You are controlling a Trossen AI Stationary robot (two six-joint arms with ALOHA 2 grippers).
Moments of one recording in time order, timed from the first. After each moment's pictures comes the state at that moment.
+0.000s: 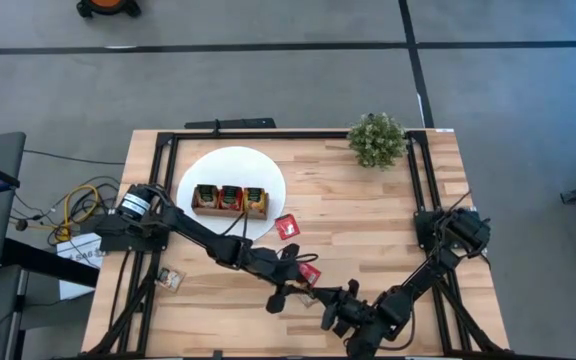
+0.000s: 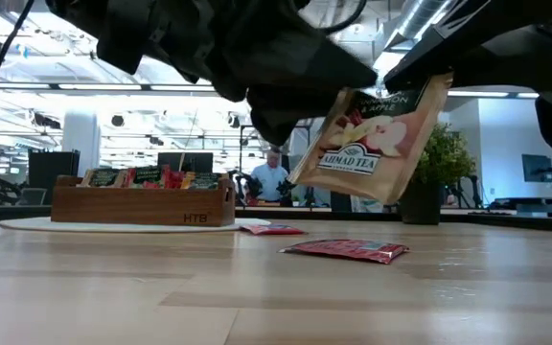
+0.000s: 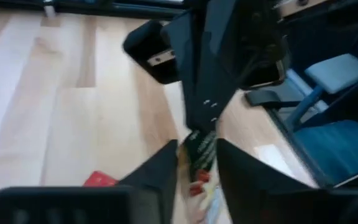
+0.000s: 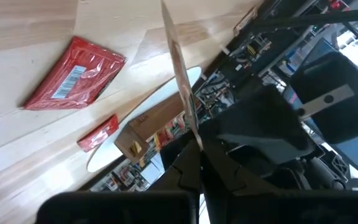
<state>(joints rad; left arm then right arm) -0.34 1.93 1.00 0.58 0.02 -0.21 0.84 2.00 1.13 -0.04 1.15 -1.47</state>
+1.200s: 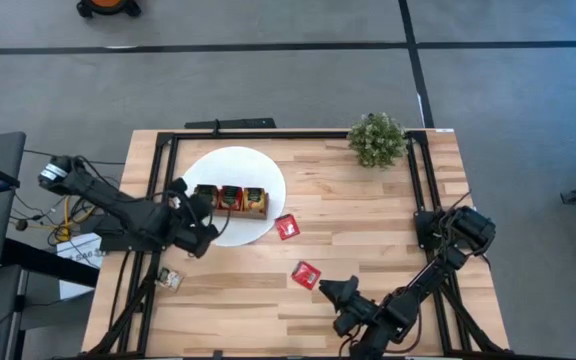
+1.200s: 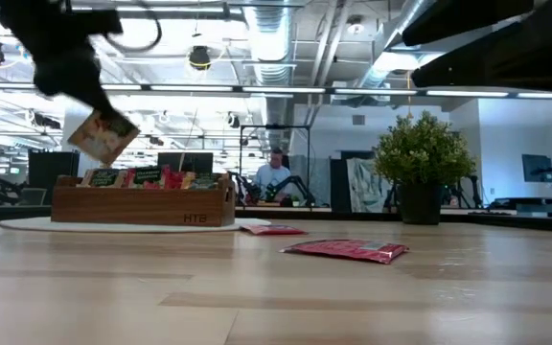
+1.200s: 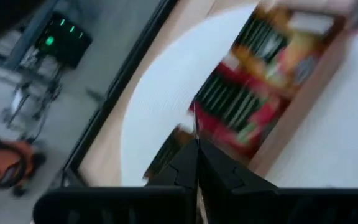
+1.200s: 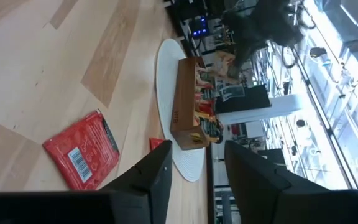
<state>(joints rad) -0.41 1.12 0.77 -1.10 -0.92 -0.78 0.87 1.96 1.13 -0.19 1.28 -0.32</state>
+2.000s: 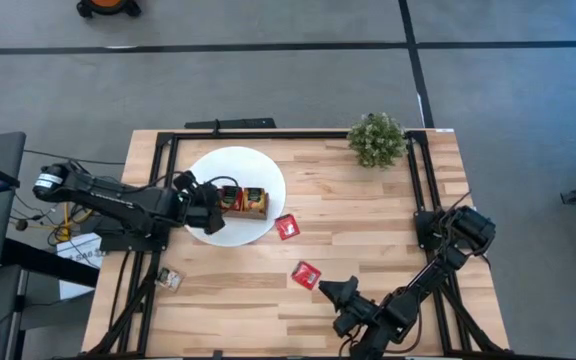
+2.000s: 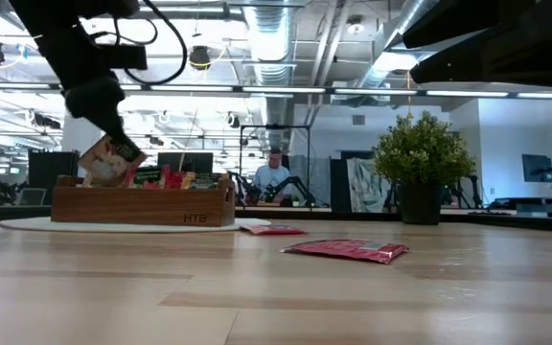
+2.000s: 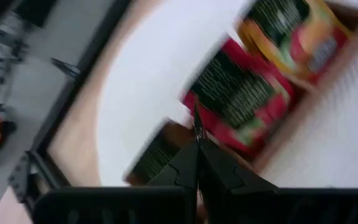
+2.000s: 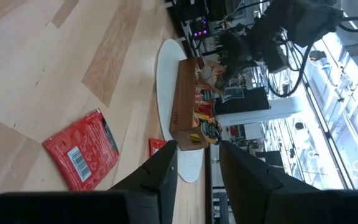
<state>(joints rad) -0.14 1.11 0.73 -0.90 -0.73 -0.55 0.88 1.96 1.13 -0.18 1.28 -0.35</state>
